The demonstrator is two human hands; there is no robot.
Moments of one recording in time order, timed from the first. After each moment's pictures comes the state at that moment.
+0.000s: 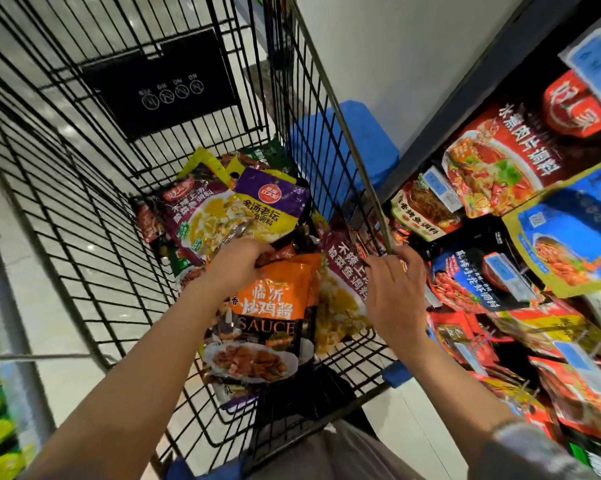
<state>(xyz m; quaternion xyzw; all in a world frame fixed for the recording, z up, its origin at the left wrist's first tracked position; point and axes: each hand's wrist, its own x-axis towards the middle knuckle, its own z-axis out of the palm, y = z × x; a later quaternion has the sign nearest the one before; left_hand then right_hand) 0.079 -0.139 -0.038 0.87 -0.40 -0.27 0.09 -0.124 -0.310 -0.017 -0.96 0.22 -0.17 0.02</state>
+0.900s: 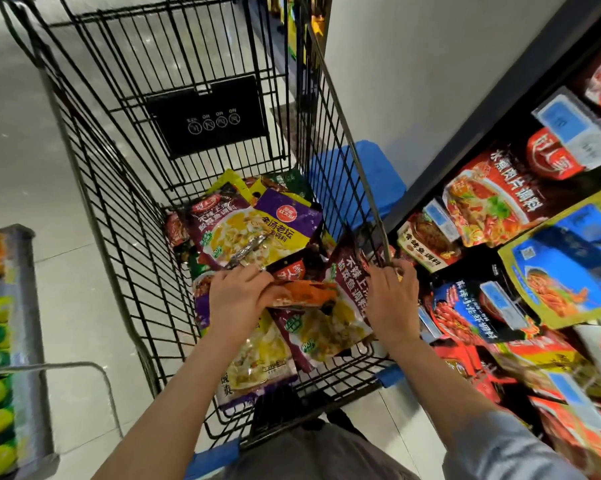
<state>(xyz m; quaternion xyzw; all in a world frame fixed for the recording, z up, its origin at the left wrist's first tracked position) 0.001 -0.092 0.000 0.92 -0.34 0.05 0.19 -0.122 -0.311 -0.014 -0.97 0.23 -0.12 0.02</state>
